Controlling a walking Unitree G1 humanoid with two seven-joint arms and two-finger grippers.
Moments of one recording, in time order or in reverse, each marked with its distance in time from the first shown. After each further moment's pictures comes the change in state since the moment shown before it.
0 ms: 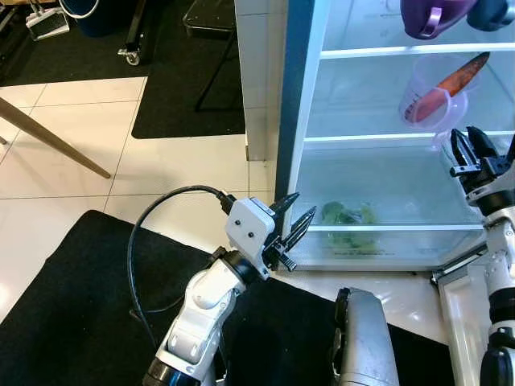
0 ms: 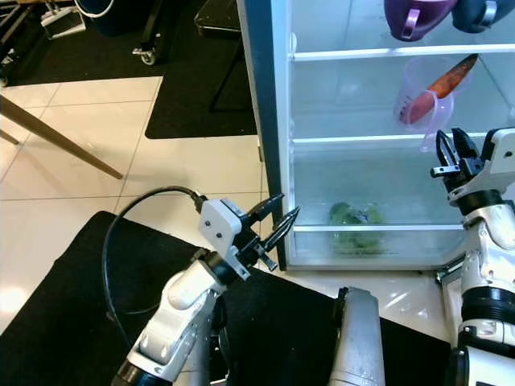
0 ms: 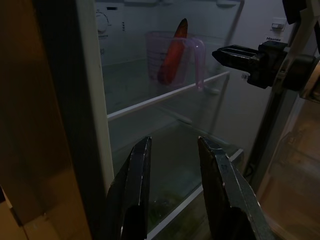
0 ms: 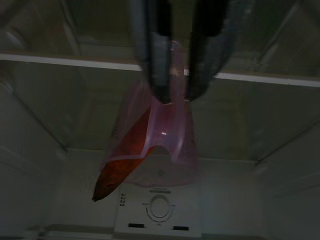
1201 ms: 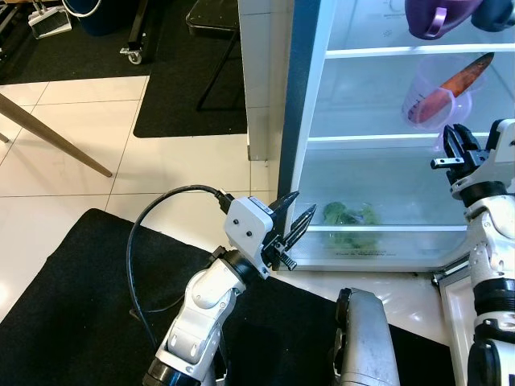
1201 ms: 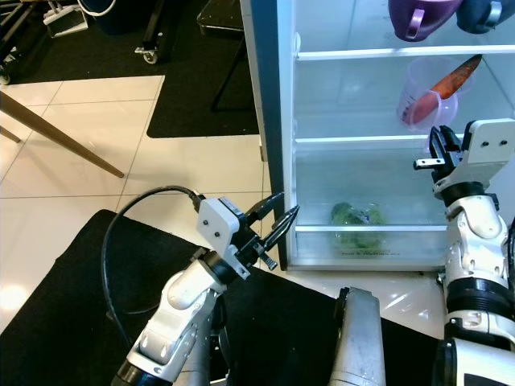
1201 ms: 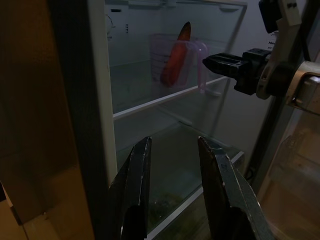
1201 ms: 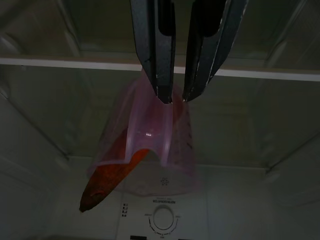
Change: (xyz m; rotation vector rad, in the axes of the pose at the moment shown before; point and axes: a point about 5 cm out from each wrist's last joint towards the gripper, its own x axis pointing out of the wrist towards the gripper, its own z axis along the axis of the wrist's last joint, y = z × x) left arm -0.001 -0.001 0.001 -0.012 -0.009 0.007; right arm 0.015 0.015 -0.008 -0.002 0.054 -0.067
